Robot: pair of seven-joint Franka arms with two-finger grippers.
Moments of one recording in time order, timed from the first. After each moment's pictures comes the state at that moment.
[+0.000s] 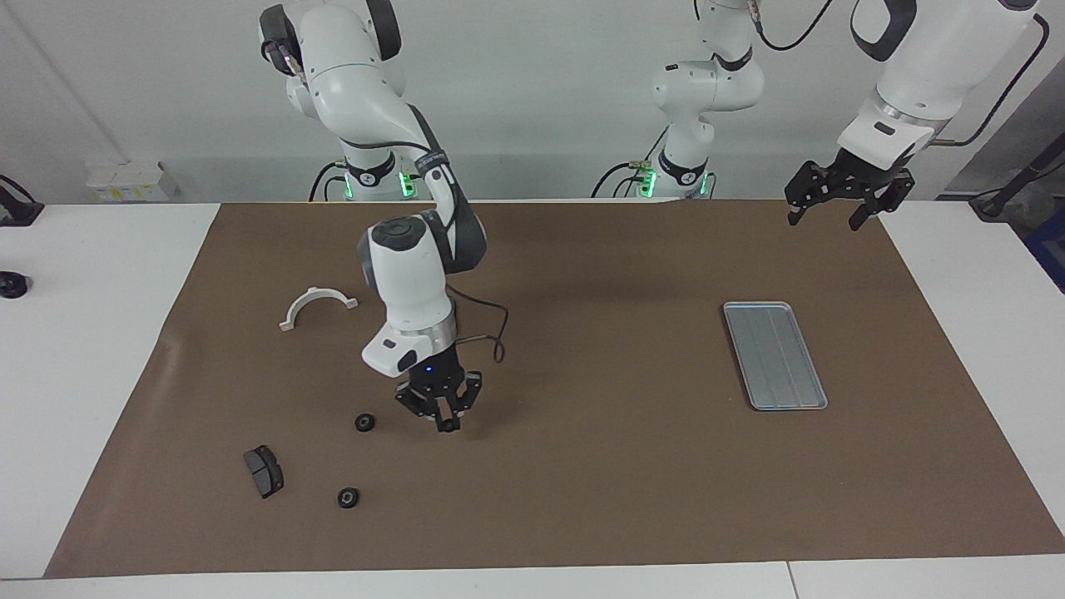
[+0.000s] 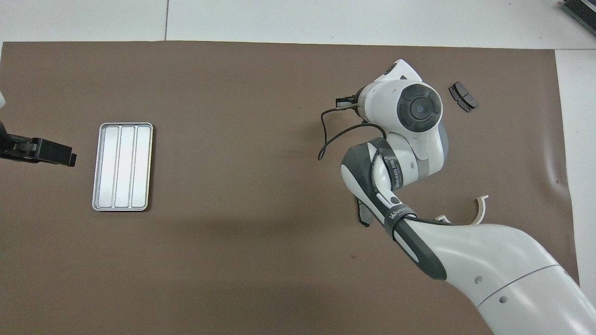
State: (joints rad) left arm -0.04 -0.05 0.00 -1.64 -0.03 1.59 0.12; right arm 0.38 0.52 -0.01 -1.64 -0.06 2.59 0.29
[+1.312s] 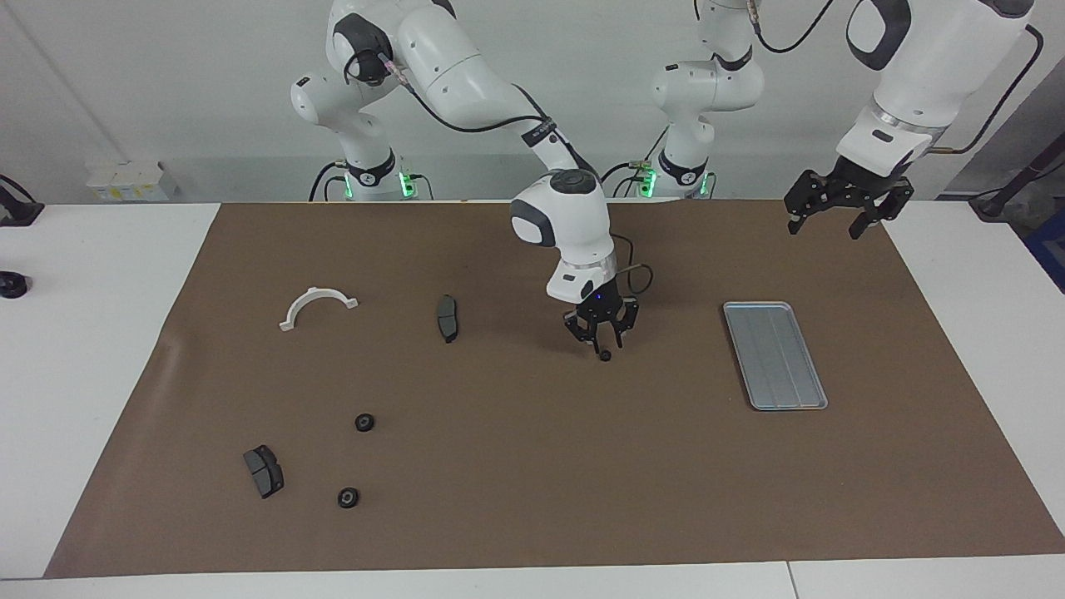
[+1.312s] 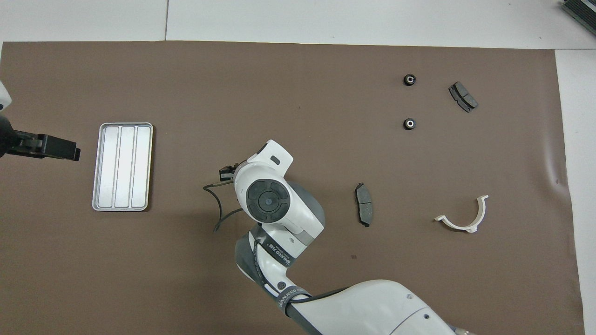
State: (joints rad) left arm -0.04 -0.06 0.00 -1.69 -0.03 1.68 0.11; right arm 0.75 0.60 -0.02 -1.62 -0.06 2.61 0.70
